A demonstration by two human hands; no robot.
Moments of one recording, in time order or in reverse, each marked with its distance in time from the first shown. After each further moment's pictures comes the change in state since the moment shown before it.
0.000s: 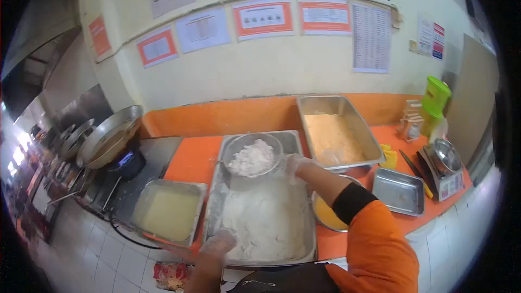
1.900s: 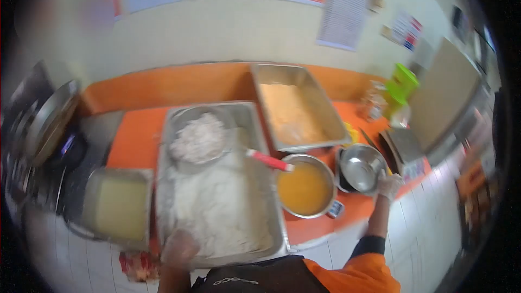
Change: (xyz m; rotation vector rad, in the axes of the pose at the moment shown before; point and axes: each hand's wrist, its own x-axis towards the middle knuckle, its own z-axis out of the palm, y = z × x) left_hand -0.012 -0.015 0.006 -0.194 -0.078 0.134; right_hand -0.337 0.129 0.157 0.038 0.672 1.755
